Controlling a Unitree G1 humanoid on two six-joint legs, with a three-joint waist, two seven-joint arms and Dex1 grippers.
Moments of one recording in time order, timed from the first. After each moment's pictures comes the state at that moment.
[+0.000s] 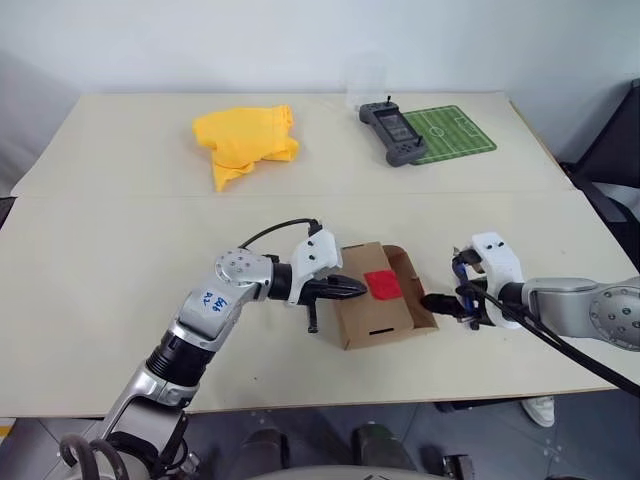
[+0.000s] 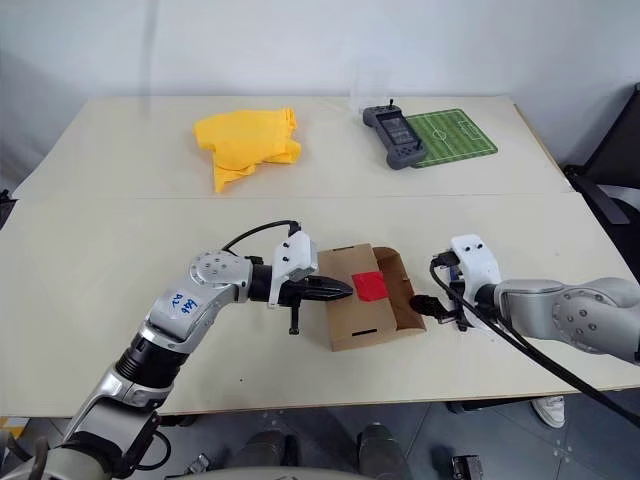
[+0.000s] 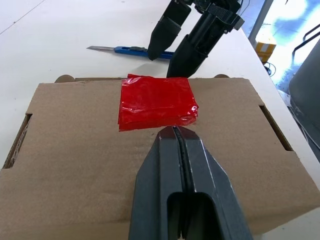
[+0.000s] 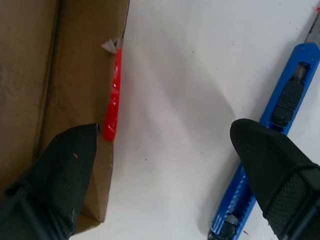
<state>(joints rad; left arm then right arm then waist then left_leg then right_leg) -0.60 0.40 -0.32 -0.09 -0.23 0.51 -0.95 1.64 -2.24 -1.26 -0.14 1.91 0.25 -0.03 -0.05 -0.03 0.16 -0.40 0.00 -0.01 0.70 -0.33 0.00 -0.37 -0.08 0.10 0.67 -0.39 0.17</state>
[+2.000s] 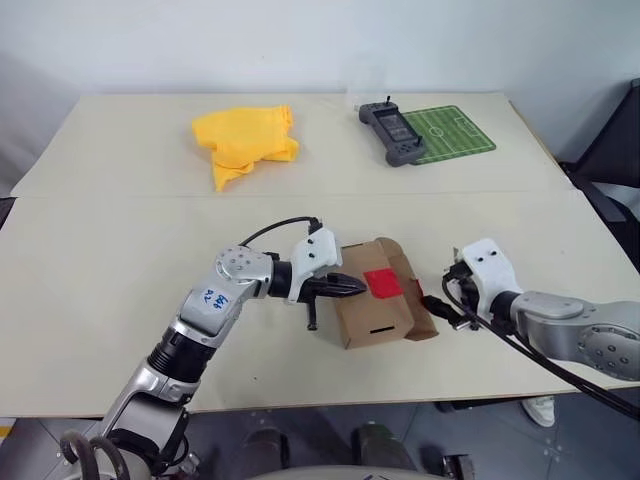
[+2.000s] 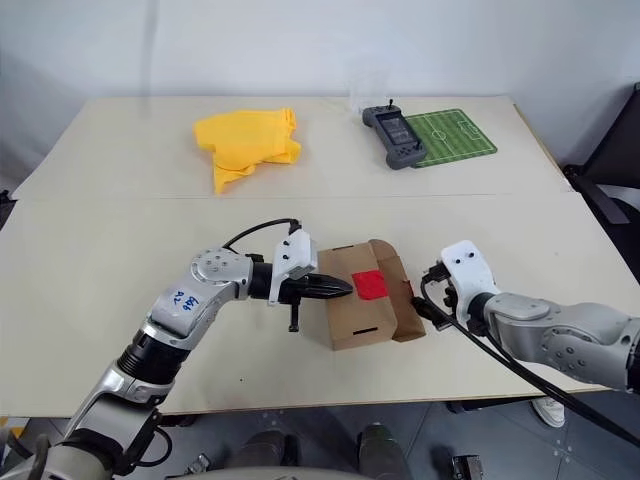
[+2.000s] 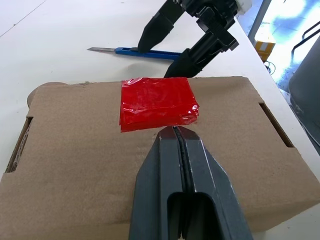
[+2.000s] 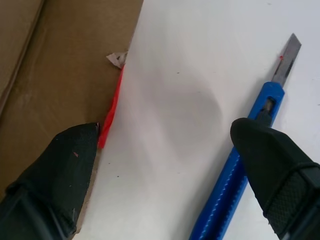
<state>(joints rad) -0.62 0.40 -0.32 -0.06 -0.23 0.48 -0.96 1.84 -2.24 -1.36 -0.23 1.59 0.05 -0.20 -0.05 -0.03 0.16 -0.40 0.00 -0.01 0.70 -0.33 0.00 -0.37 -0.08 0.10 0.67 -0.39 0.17</state>
